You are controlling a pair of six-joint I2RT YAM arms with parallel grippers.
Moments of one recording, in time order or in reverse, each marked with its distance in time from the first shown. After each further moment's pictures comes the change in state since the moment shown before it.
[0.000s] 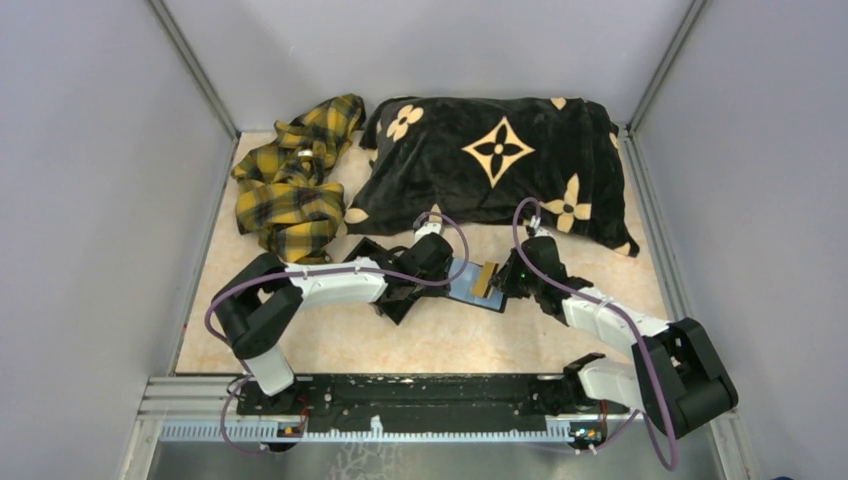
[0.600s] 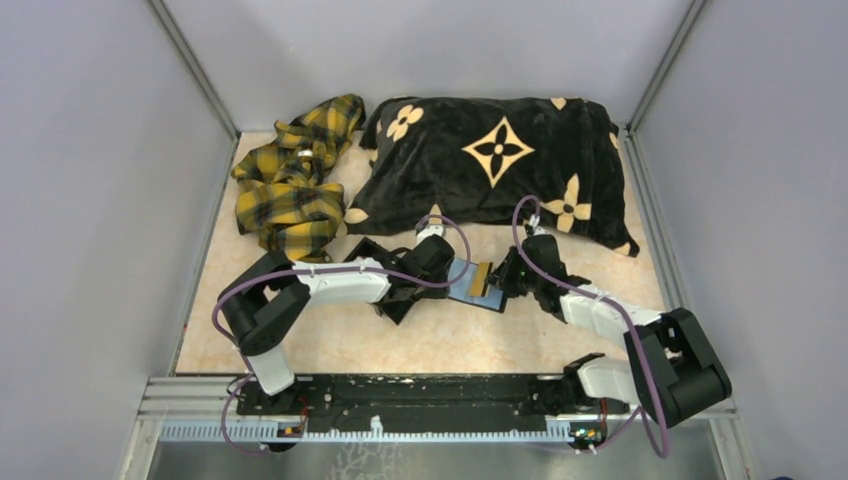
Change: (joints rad) left arm 0.000 0.051 0.008 0.014 0.007 0.027; right arm -0.015 0.056 0.007 0.064 -0.084 0.017
